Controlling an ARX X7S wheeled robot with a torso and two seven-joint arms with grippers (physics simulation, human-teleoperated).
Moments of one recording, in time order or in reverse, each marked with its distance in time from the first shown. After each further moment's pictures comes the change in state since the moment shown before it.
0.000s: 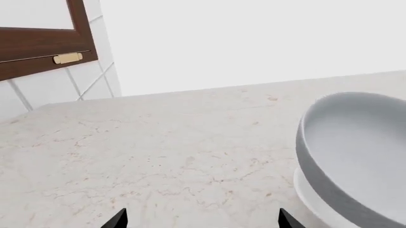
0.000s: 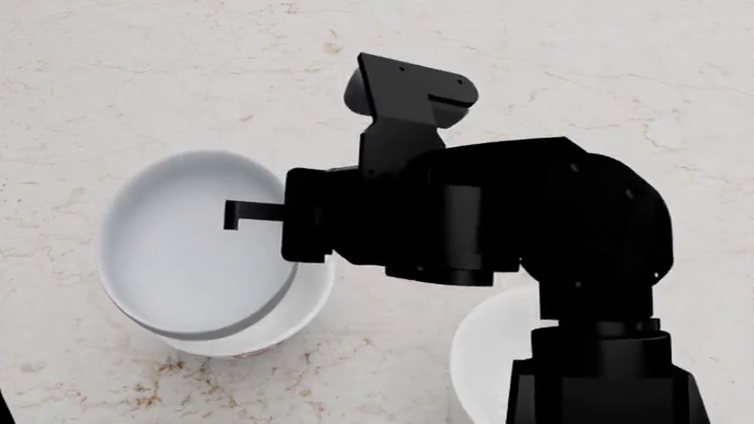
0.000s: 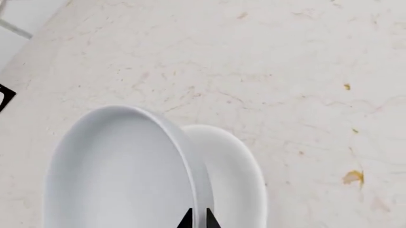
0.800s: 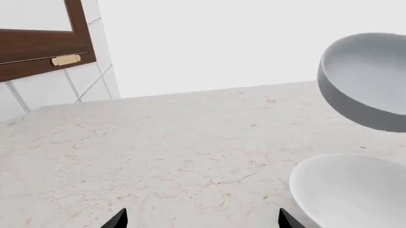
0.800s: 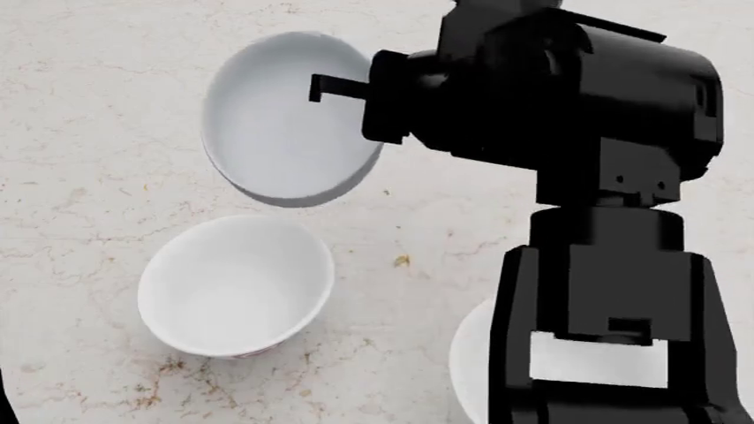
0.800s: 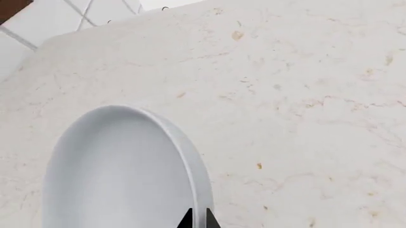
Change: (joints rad) left arm -0.014 0.013 -0.002 0.015 0.006 -0.022 0.009; right arm 0.272 -0.050 0.122 0.344 -0.839 -0.183 -0.568
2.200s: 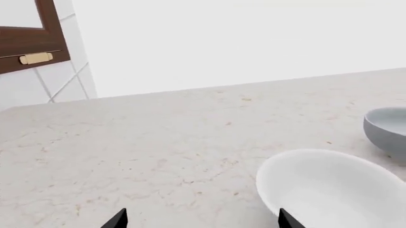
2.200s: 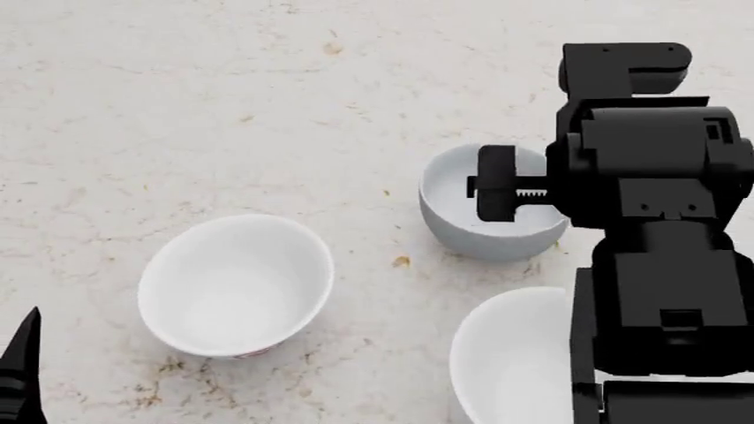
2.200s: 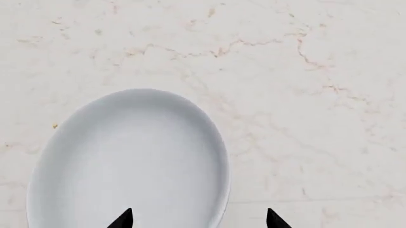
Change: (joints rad) left arm -0.019 0.039 0.043 0.031 0.008 -0.038 0.033; right arm 0.025 0.124 -0.255 0.428 -0.230 -0.290 -0.029
